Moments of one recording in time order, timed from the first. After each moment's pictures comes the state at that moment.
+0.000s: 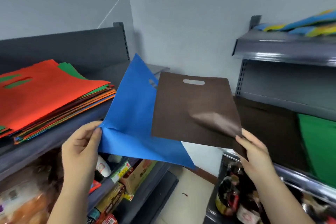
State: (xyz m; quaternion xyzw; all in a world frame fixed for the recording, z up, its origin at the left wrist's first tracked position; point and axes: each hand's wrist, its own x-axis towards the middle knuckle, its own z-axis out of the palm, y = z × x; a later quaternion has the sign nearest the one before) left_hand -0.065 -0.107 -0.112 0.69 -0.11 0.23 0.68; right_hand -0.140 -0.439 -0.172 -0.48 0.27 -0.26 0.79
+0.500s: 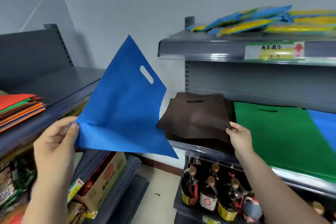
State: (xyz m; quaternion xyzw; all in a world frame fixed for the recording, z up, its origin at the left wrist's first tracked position) left_hand -0.067 -0.215 -0.107 0.68 -0.17 0.20 0.69; right_hand -0.194 -0.582 -0.195 -0.61 0.42 -0.34 0.58
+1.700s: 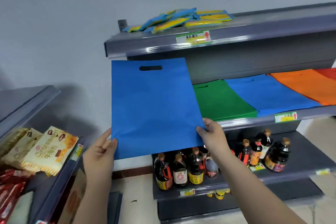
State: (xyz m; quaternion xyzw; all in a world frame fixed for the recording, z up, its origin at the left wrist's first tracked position) left_hand -0.112 -0.273 -0.148 0.65 -0.26 -0.10 0.71; right_hand -0.298 -0.445 -0.155 -0.61 0.39 -0.38 0.57
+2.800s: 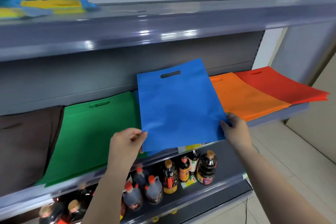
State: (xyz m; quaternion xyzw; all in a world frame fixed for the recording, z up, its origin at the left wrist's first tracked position) left_hand -0.374 -0.652 -0.172 0.74 -0.47 -0.16 0.45; right_hand -0.626 -0.765 -0.177 -0.64 0.60 -0.39 0.29
